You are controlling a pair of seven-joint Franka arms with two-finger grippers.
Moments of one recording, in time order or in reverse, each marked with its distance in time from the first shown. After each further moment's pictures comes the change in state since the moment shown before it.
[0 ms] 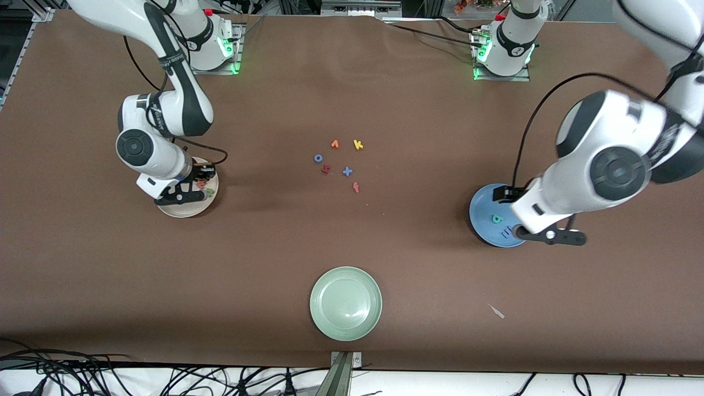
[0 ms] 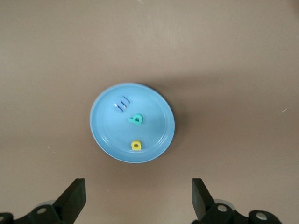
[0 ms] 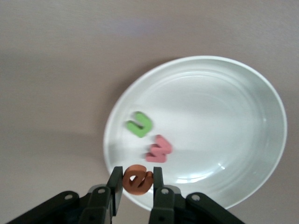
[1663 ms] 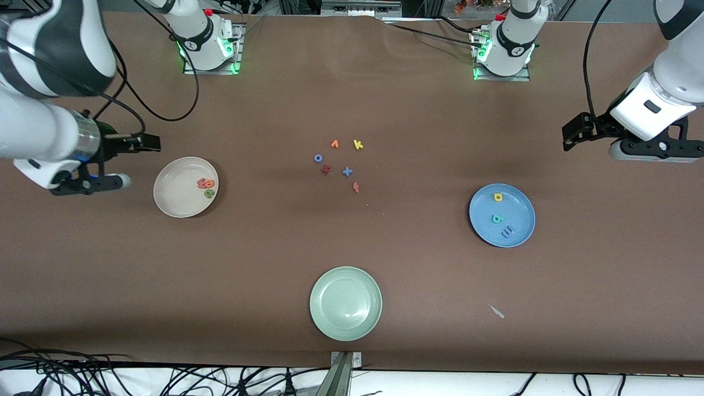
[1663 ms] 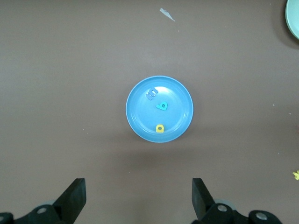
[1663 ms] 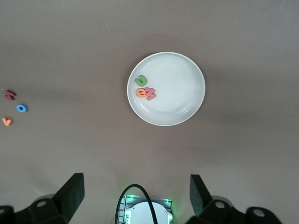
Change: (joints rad) left arm -0.241 -0.529 0.533 -0.432 -0.277 0.137 0.209; right arm -0.204 -0.095 0.149 0.675 -0.002 -0.862 -0.012
